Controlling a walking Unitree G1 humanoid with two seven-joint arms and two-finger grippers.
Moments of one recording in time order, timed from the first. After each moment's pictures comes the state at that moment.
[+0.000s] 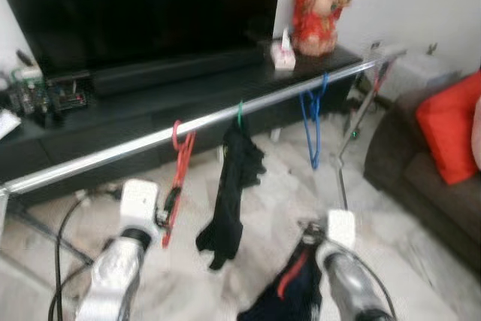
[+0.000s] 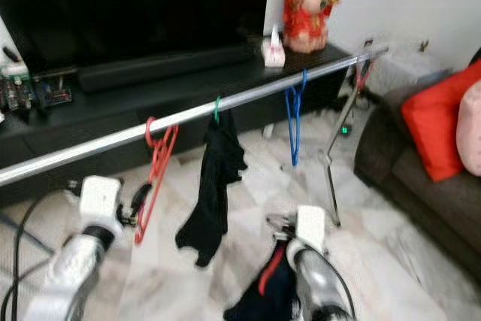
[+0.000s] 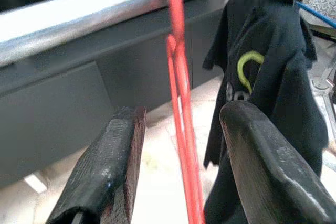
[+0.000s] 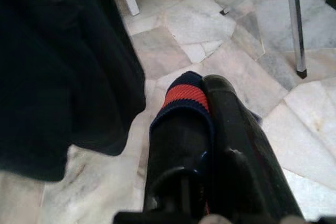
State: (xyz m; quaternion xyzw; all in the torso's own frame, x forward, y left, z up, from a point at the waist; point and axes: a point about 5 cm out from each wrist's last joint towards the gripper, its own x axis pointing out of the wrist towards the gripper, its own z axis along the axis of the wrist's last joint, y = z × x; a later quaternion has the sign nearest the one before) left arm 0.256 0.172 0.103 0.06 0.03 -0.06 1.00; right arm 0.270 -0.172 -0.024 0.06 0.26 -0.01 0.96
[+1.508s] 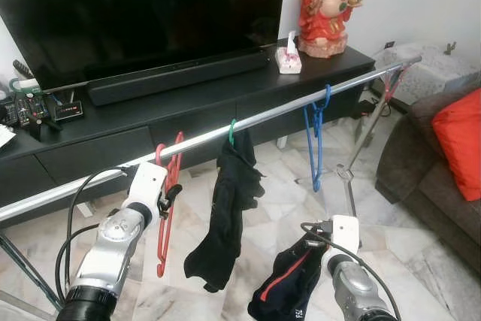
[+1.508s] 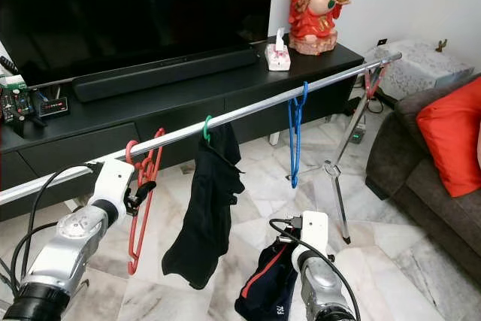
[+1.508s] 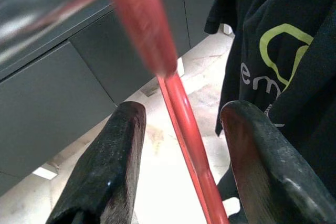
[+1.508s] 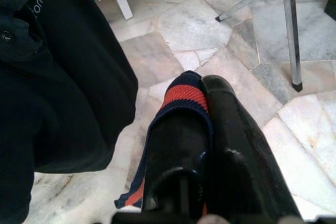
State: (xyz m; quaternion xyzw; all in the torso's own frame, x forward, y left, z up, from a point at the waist) left arm 0.313 0.183 0.094 0.14 0.14 -0.11 0.97; right arm 0.266 -0.178 -0.027 0.06 0.27 -0.02 0.96
